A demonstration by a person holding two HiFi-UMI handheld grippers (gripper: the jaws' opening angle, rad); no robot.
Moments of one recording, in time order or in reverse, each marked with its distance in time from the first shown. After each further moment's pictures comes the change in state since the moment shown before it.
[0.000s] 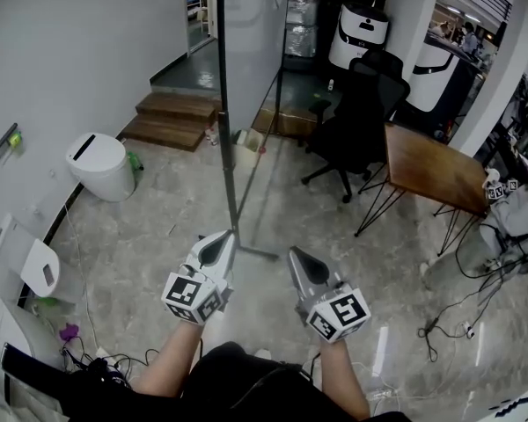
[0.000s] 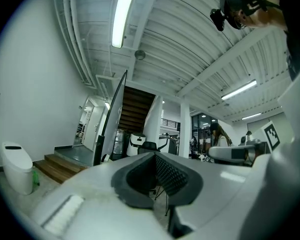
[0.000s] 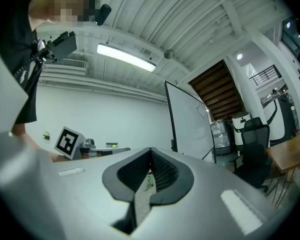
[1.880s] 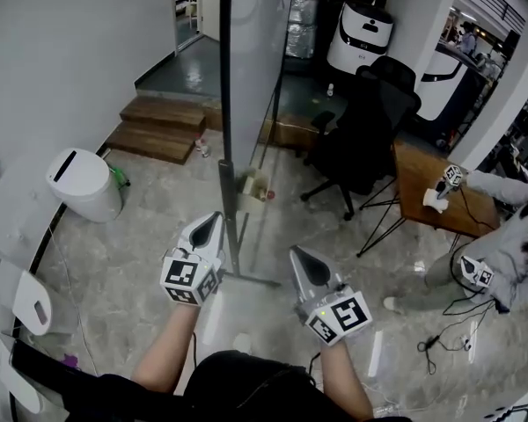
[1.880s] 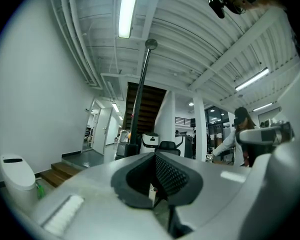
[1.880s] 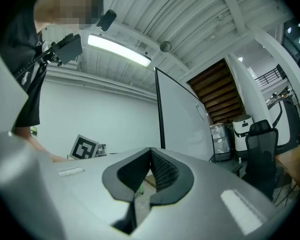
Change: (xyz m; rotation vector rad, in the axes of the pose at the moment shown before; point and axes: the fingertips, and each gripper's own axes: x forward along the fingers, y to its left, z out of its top) left arm 0.191 0.233 0.018 0.037 0.007 0.096; right arm 0.219 -0.114 0.008 -0.033 -0.028 -0.038
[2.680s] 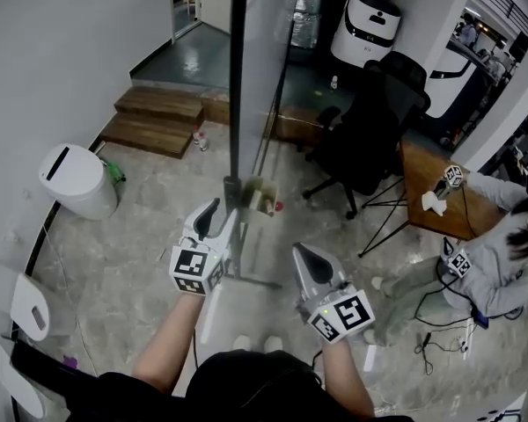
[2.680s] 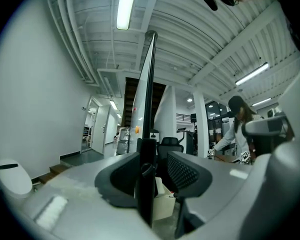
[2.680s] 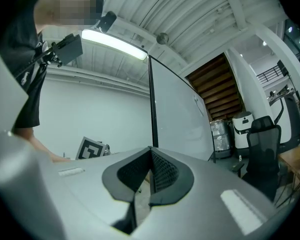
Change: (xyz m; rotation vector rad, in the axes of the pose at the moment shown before) left arm 0.083 0.054 -0.016 0.044 0.039 -0.012; right arm 0.073 -0.040 -0.015 0.007 0.039 -0.018
